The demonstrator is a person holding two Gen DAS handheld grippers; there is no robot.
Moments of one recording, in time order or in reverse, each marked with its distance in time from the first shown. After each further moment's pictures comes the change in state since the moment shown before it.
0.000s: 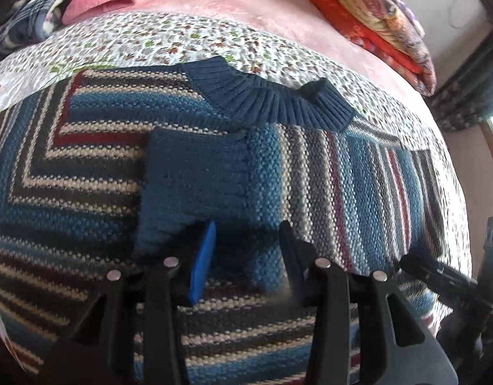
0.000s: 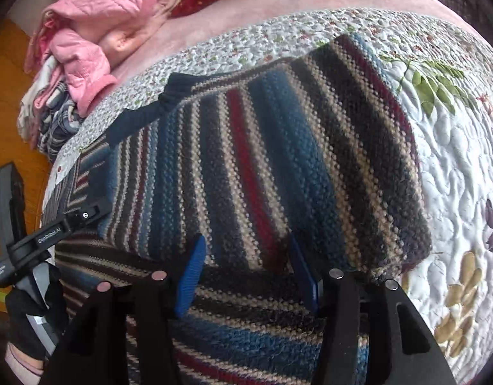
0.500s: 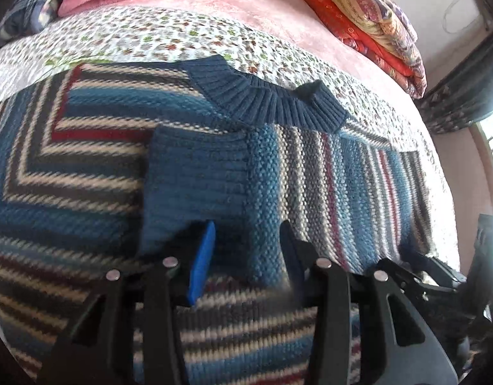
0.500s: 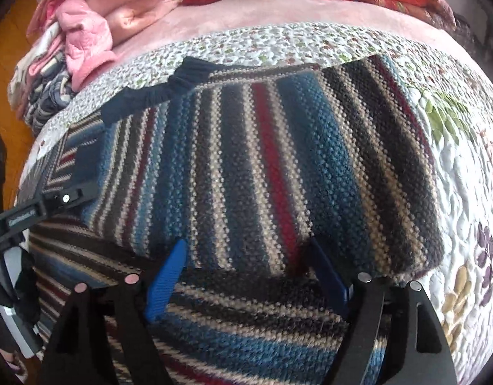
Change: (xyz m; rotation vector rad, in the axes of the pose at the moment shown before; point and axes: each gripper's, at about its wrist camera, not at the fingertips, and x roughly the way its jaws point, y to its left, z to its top) left arm -0.010 0.014 0.003 -0.046 0.023 -0.071; right arm 0.005 0.036 0.000 -0.092 0.006 -0.123
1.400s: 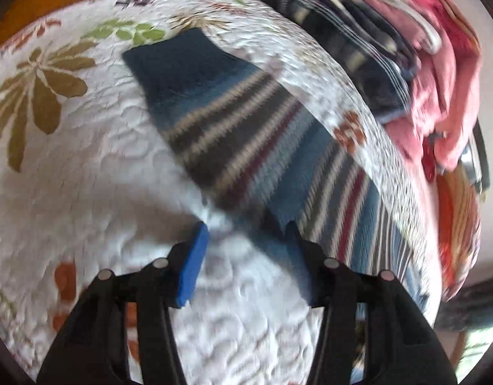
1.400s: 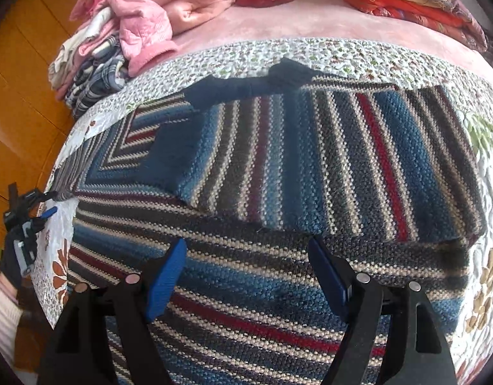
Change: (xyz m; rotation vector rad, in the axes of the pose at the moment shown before) left arm -0.183 0.415 -0.062 -0.777 -0.312 0.142; right arm -0.019 0.079 -0.028 -0.099 -0.021 0.129
